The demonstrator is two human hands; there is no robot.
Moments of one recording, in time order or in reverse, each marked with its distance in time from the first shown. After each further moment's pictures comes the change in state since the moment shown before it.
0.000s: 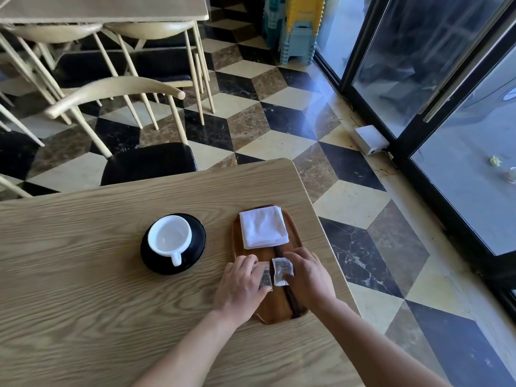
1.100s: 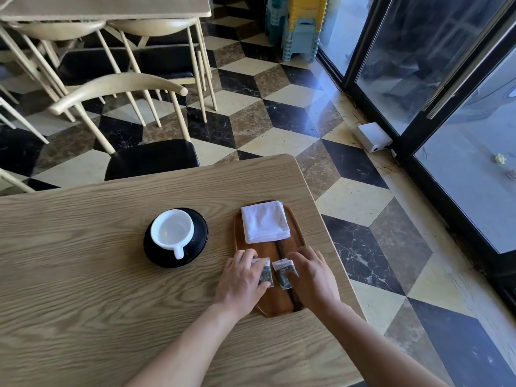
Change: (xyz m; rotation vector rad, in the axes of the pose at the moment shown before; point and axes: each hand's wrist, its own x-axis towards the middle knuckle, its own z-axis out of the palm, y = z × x) left_hand -0.004 -0.006 0.007 -0.023 -0.027 -0.021; right_hand -0.017 0.002 -0.001 -0.047 0.081 -0.077
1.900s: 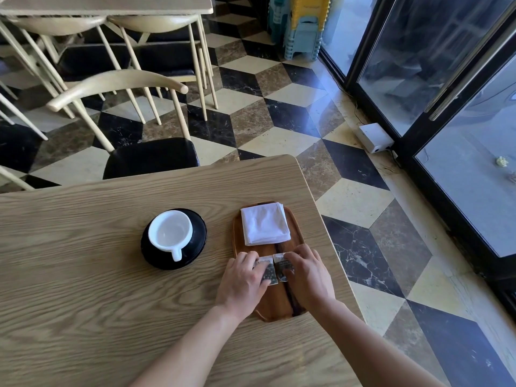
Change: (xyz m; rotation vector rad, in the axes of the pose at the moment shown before) left_hand 0.007 0.004 0.001 0.007 0.048 0.025; right_hand 0.015 -0.001 0.007 -0.054 -0.001 0.019
